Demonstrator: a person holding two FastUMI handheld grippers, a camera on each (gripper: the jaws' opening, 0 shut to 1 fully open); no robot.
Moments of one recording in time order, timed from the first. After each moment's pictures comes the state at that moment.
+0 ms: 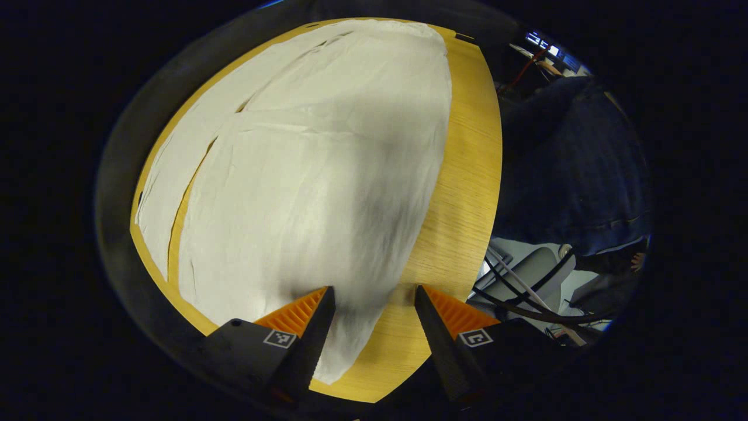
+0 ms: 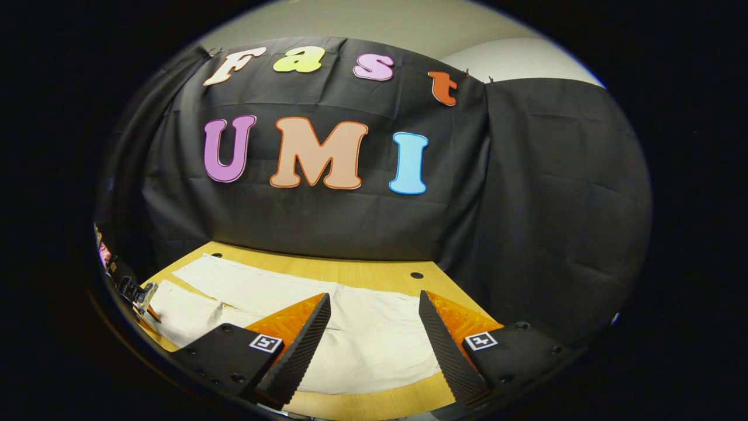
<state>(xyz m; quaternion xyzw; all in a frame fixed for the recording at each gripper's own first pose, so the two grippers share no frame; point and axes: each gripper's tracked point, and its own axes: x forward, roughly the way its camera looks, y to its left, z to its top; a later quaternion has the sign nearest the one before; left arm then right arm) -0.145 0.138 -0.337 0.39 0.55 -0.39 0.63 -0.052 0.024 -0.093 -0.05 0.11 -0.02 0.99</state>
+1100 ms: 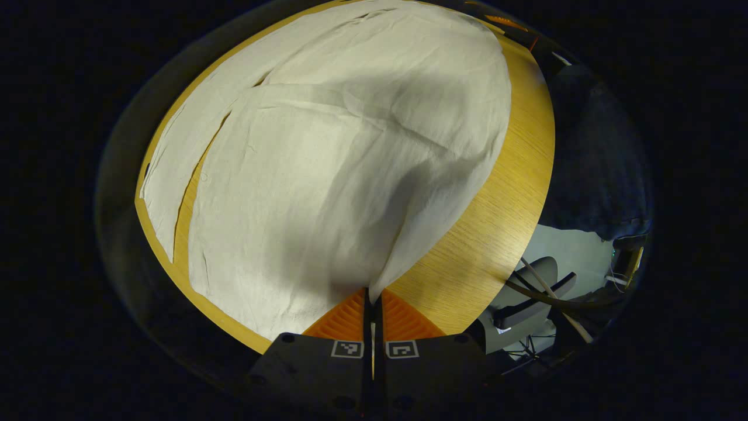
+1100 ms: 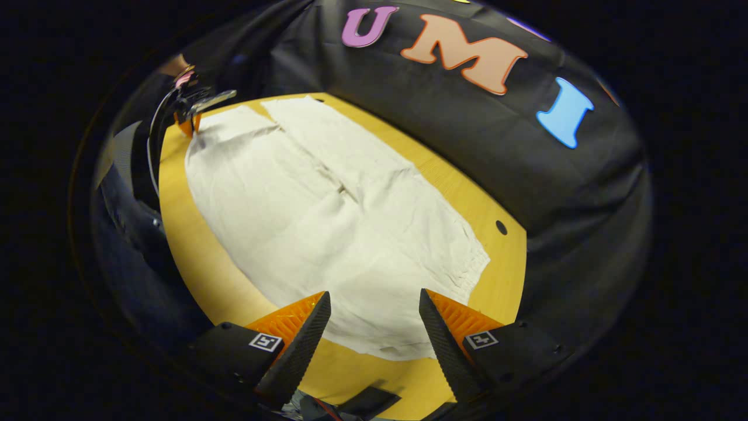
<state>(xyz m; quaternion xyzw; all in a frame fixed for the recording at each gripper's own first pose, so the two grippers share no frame) -0.123 0.139 -0.339 0.38 0.61 -0.30 0.62 -0.013 -0.066 -0.307 -0.32 0.35 0.31 0.82</state>
